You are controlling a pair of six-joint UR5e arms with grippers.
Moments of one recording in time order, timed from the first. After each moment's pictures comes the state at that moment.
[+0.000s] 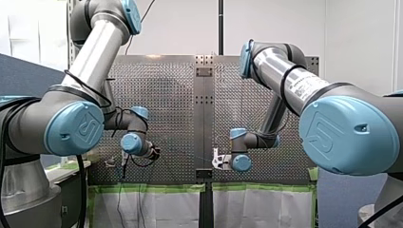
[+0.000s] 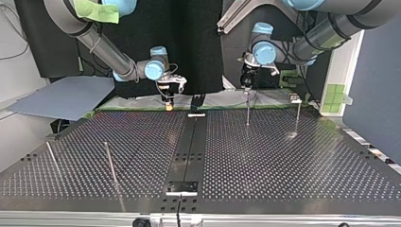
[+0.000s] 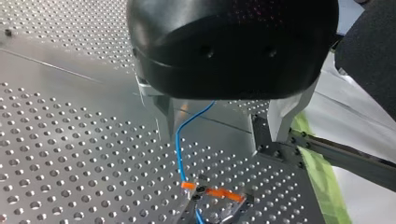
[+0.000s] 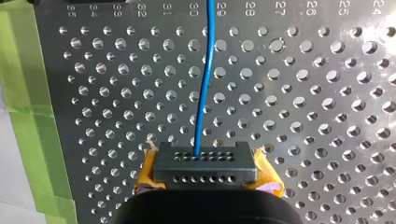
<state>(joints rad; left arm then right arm) -0.15 -2.15 -2.11 -2.34 -1.56 -1.67 2.12 -0.50 1.39 -0.69 1.64 1.60</state>
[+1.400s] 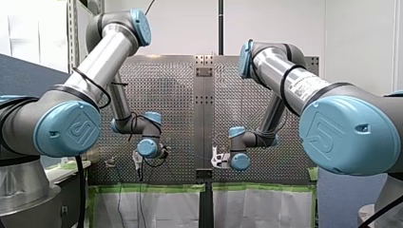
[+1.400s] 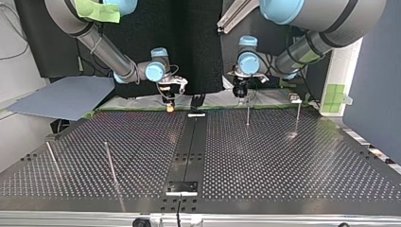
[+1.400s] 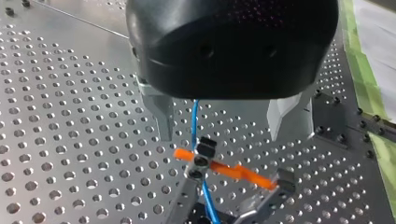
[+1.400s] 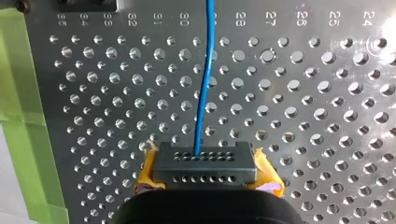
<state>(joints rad) -0.24 -2.28 -1.93 -2.31 -1.73 -1.87 2.13 -0.50 1.37 -0.67 1.64 1.60</state>
